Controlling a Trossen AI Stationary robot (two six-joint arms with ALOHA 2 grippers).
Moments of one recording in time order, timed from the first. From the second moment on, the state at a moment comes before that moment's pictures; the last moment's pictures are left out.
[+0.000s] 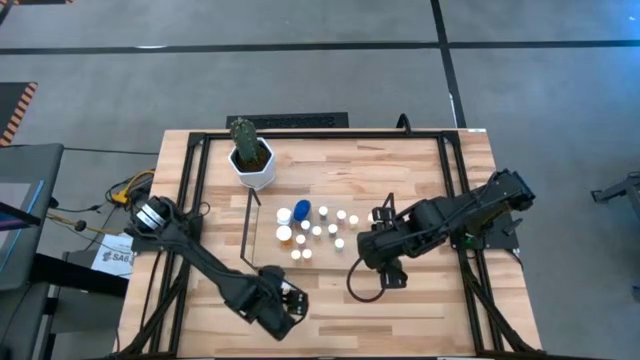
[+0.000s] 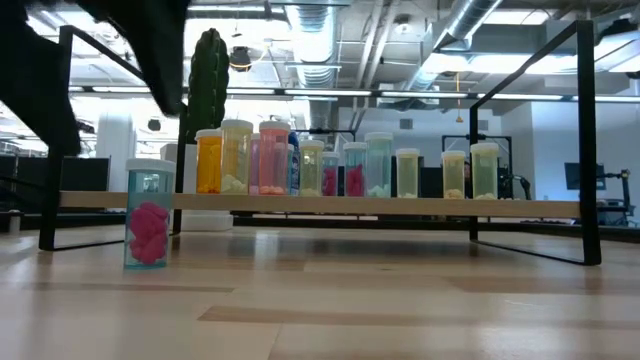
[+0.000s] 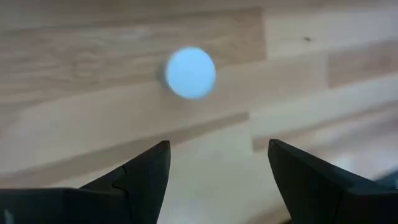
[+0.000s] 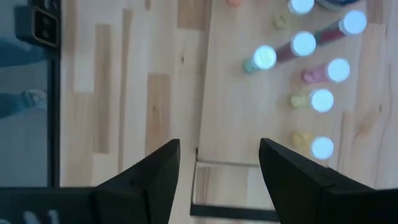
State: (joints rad) left arm -0.67 1.89 1.42 -0.83 -0.30 -2.06; right arm 0.41 1.69 1.81 -1.36 0.11 0.34
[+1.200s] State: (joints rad) left arm -0.52 1.92 1.42 -0.93 -0.18 -1.89; right arm 0.34 1.69 1.81 -1.42 0.13 0.31
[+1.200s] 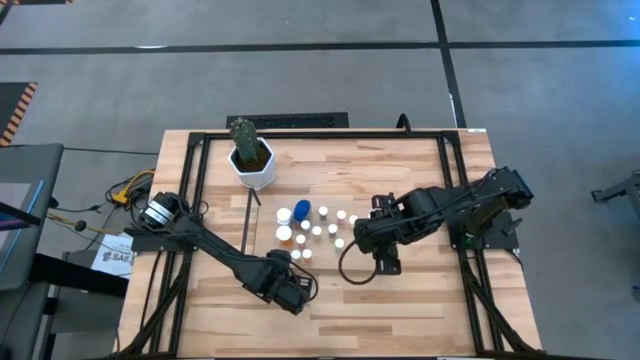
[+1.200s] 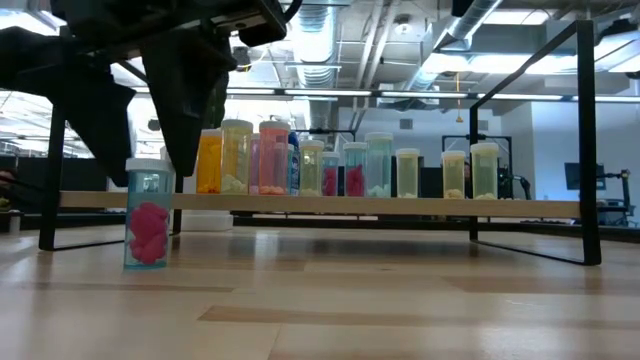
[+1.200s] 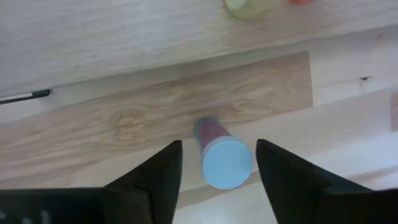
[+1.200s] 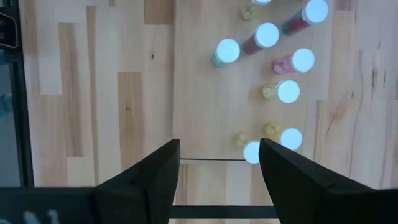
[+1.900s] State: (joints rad) left arm -0.52 1.92 1.42 -0.91 -0.19 -1.86; right arm 0.33 1.69 1.81 -1.42 0.13 0.31
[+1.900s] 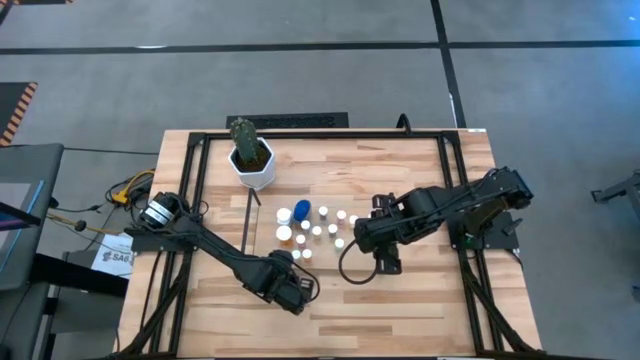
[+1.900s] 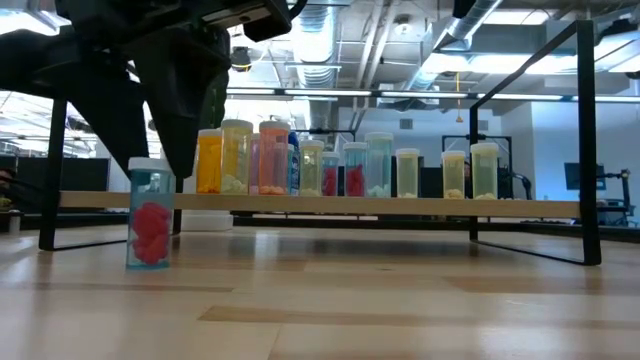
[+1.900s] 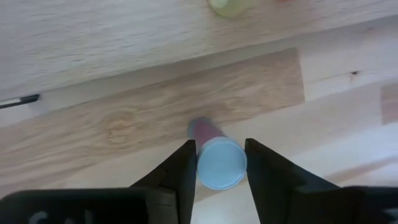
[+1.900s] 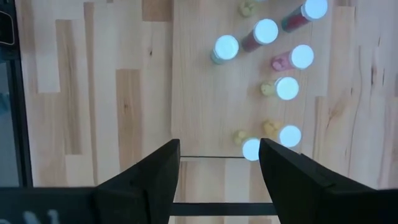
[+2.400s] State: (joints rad) left arm -0.47 1.92 1.58 -0.88 -0.19 -1.60; right arm 0.33 1.69 1.81 -1.52 0.13 0.31
